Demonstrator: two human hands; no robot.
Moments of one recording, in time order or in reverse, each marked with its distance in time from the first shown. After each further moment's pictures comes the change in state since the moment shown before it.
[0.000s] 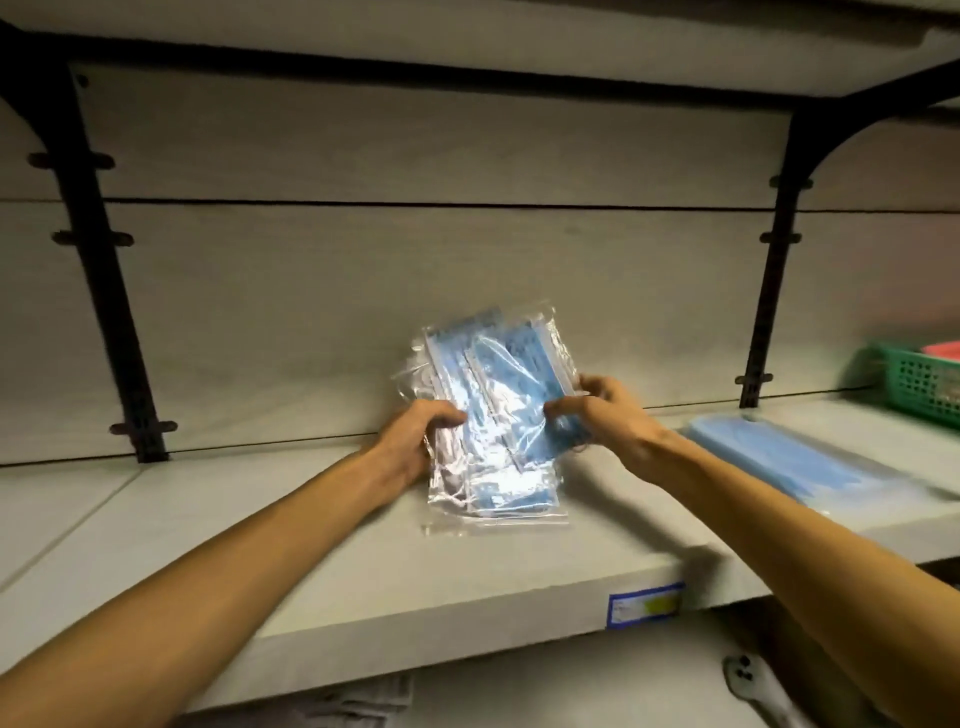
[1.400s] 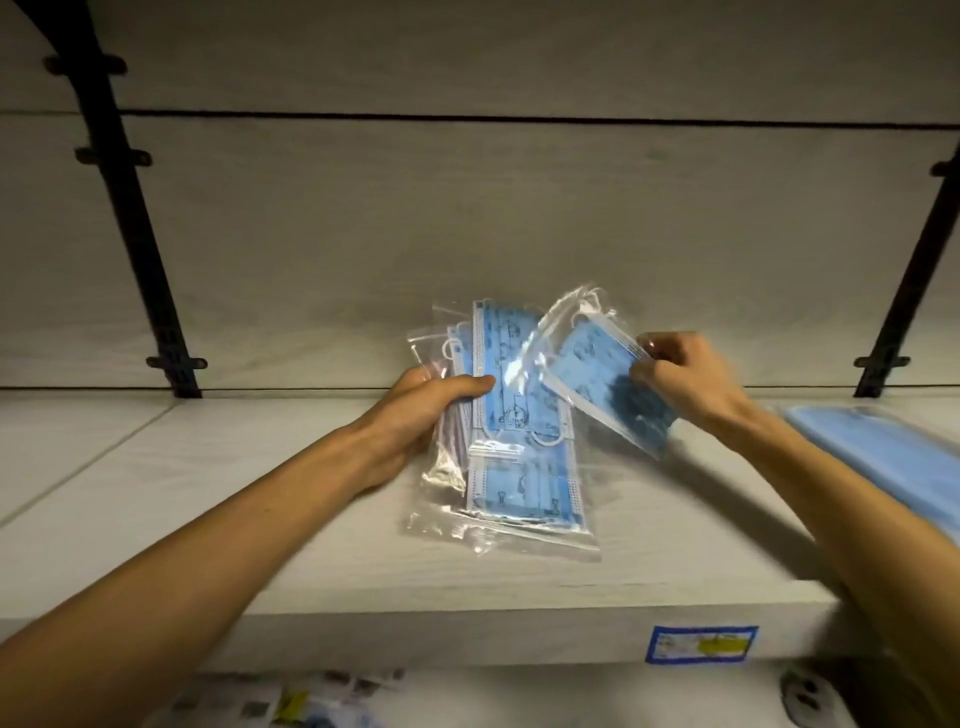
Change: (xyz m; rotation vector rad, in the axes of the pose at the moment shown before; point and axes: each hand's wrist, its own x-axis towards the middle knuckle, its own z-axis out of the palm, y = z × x) left_hand 0.006 -0.017 -0.023 0.161 -0.046 0.120; right_hand 0.046 0.019 -0.028 -0.556 0.040 -0.242
